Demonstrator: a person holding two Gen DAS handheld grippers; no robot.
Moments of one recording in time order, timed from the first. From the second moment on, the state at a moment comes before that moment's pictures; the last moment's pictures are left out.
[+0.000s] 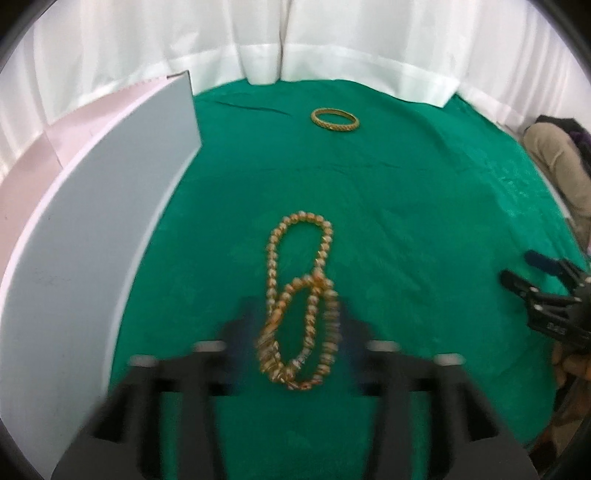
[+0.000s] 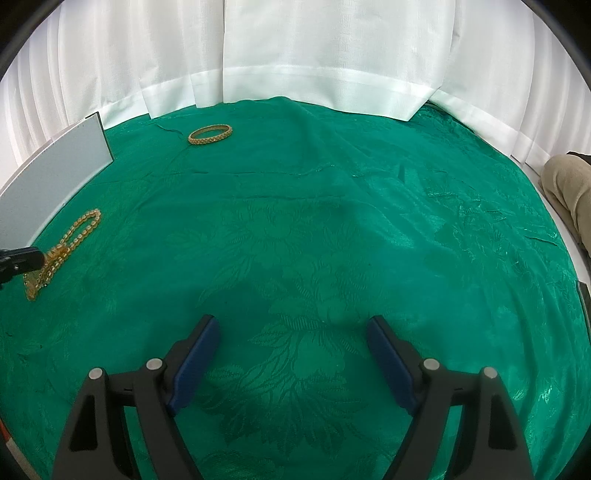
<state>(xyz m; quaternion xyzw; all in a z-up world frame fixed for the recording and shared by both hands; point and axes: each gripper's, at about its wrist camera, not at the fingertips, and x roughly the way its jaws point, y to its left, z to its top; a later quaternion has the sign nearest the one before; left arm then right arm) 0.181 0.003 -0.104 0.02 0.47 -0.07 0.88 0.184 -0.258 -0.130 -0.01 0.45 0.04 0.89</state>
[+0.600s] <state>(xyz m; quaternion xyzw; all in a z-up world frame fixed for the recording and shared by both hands) 0.185 0.033 -0.133 -0.03 0.45 -0.03 0.89 0.243 -0.249 -0.079 -0.01 0.48 0.12 0.87</state>
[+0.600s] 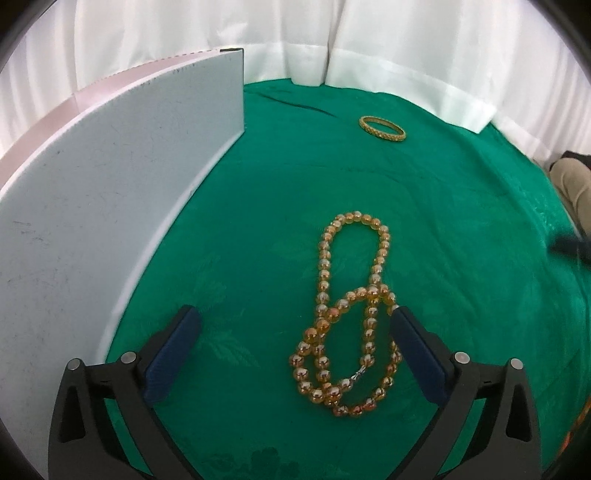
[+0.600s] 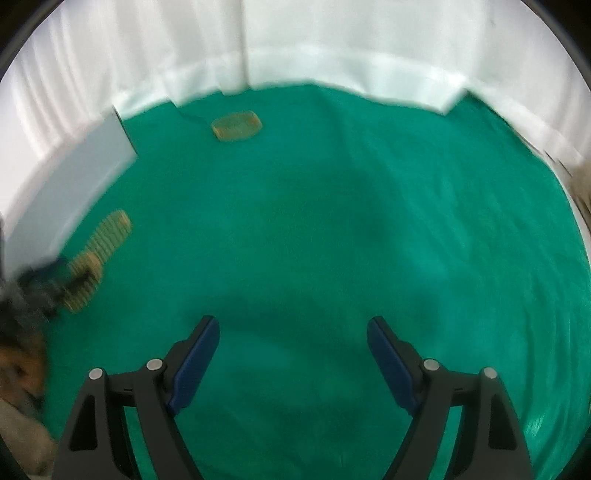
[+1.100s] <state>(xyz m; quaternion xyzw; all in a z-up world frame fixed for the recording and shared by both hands) 0.188 0.034 -0.135 -0.03 0.45 -0.03 0.89 0.455 -0.108 -0.110 -0.12 0.49 0.21 0.83</state>
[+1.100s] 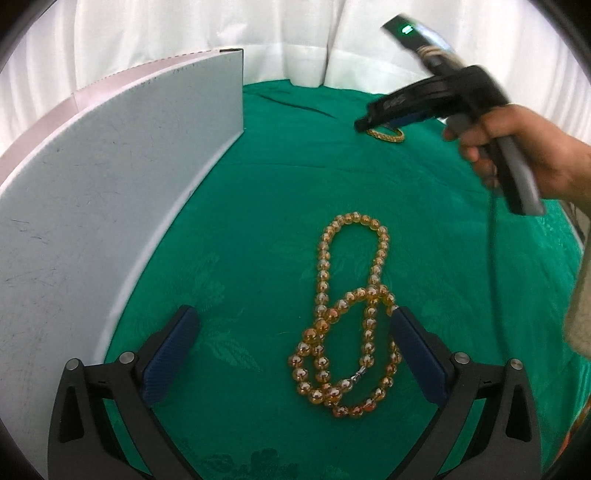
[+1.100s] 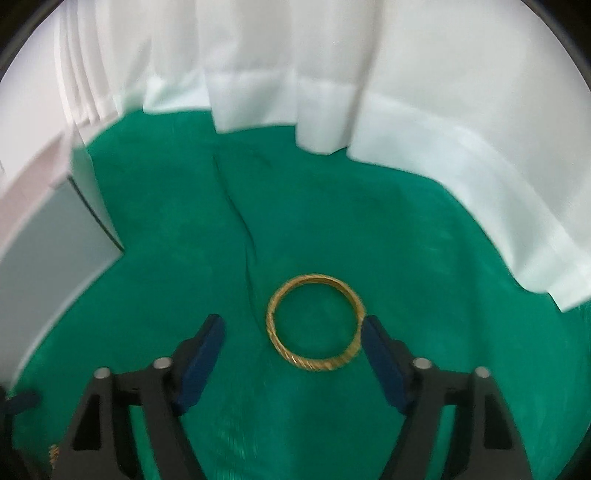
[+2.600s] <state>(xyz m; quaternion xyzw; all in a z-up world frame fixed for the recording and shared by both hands) 0.098 0.100 0.078 -0.22 0.34 -0.15 0.90 0.192 -0.231 0.003 0.15 0.42 0.31 0.84</state>
